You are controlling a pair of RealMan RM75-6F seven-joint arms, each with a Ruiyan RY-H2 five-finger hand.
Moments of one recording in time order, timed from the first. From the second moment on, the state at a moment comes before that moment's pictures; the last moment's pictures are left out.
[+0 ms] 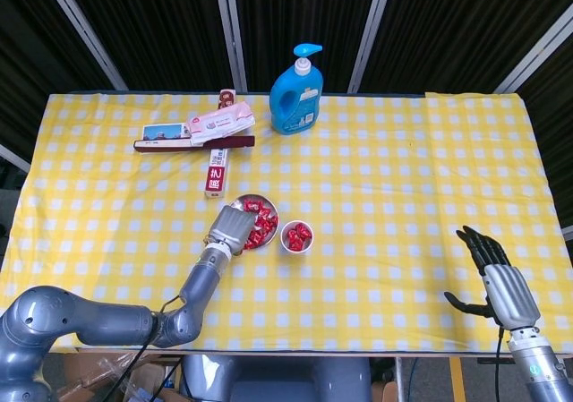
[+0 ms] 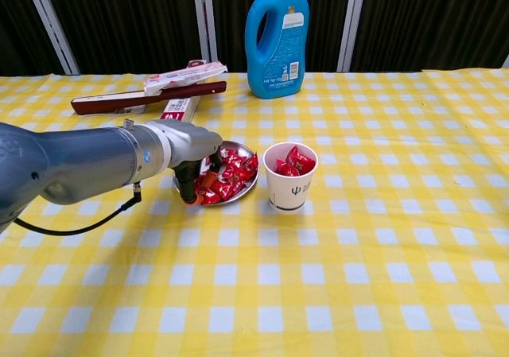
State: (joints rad) left arm -1.15 -1.75 -0.15 -1.46 0.33 1.01 1.00; right arm 0.16 -1.06 0.02 -1.72 -1.53 1.34 0.27
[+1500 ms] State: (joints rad) left arm -1.25 -1.79 -0.29 -1.54 0.47 1.08 0.91; right arm 0.16 -1.06 0.02 -1.71 -1.53 1.35 0.28
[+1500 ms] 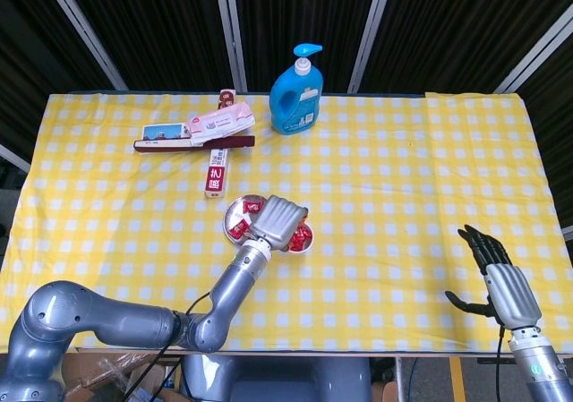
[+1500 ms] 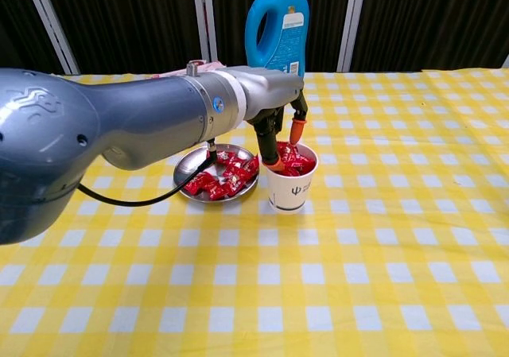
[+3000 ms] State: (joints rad) left arm -1.09 -1.71 -0.17 -1.48 0.36 1.12 0.96; right arm 0.16 -1.07 0.02 -1.72 -1.53 1.35 0.27
